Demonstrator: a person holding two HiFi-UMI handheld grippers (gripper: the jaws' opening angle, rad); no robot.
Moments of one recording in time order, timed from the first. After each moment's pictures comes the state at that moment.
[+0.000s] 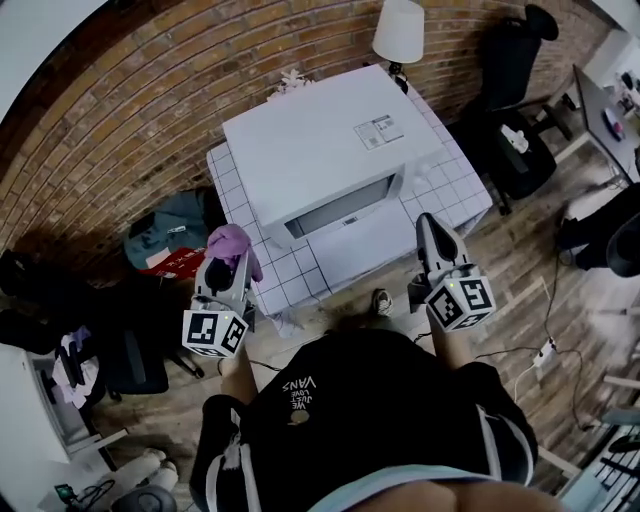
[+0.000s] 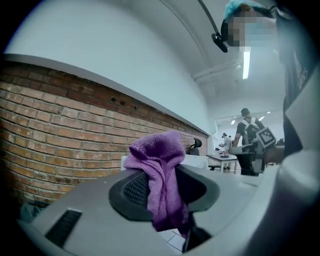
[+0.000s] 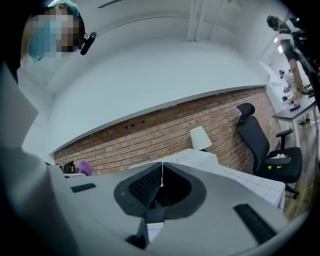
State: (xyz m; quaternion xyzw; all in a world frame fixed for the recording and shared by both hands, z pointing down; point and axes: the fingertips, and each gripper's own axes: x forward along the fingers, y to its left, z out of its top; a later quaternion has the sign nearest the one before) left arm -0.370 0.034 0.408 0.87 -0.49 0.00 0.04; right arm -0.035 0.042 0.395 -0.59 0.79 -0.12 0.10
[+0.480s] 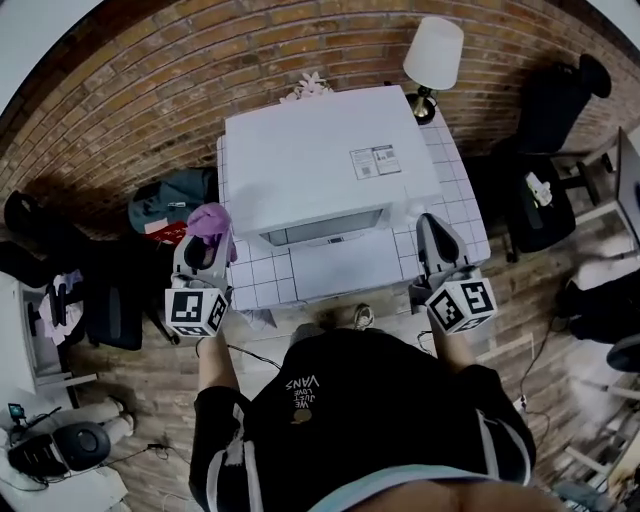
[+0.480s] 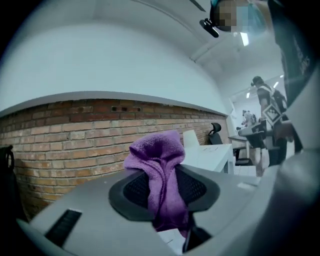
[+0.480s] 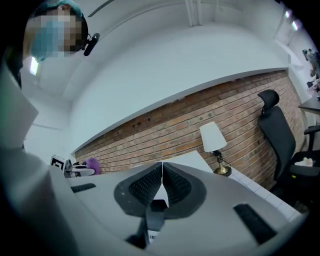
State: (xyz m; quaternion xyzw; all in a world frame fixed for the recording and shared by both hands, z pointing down) left arm -0.339 -0.012 0.388 0.80 -0.60 0.09 -0.03; right arm 0.022 -0.049 0.386 -0.49 0.86 -0.13 0.08
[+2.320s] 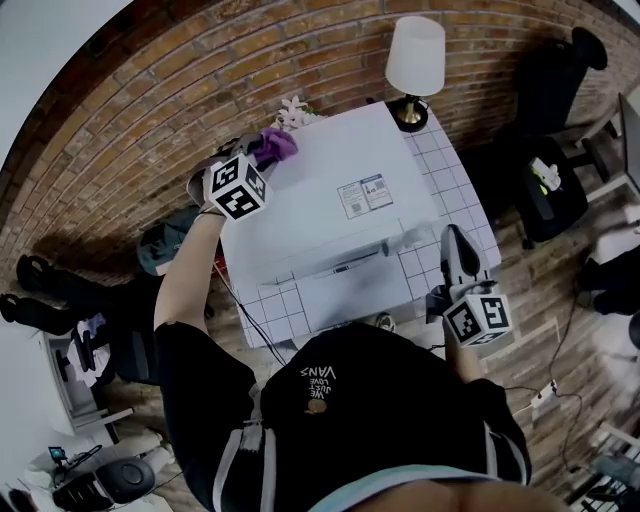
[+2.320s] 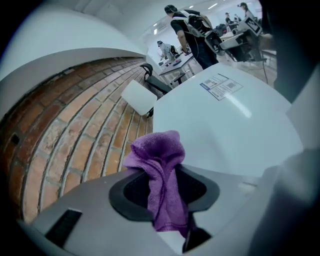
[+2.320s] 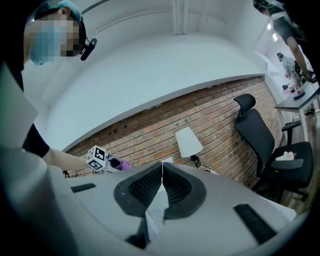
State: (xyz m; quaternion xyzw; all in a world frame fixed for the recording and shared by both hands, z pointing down) left arm -0.233 -0.287 0.435 0.77 -0.26 0.54 -0.21; right arm 0.085 -0.095 0.394 -0.58 0.79 -0.15 0.12
